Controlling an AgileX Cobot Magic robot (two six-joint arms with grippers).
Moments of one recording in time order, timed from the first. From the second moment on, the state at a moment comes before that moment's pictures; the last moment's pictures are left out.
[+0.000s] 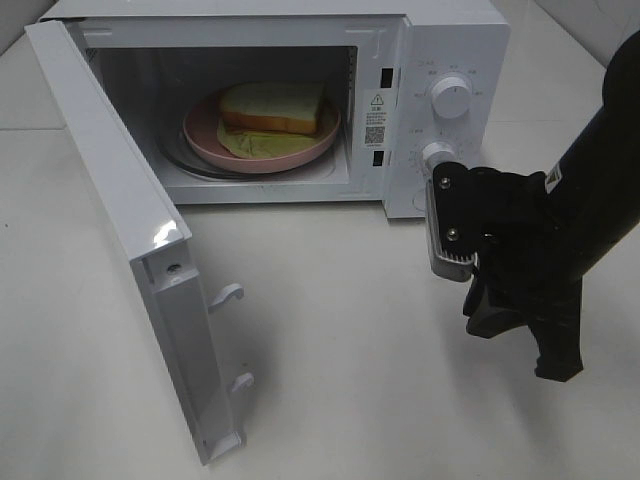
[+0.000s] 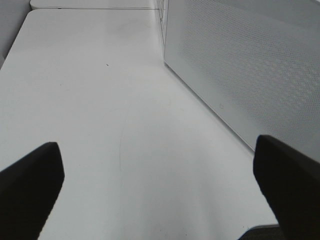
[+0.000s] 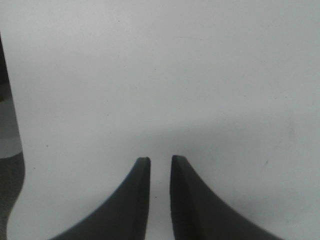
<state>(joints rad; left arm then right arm) 0.02 0.00 -0.50 -0.13 1.04 0.06 0.43 1.53 -0.81 0.20 0.67 -1.18</state>
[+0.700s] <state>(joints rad) 0.02 0.00 -0.50 -0.13 1.04 0.06 0.43 1.53 -0.83 0.06 0.60 -1.13</state>
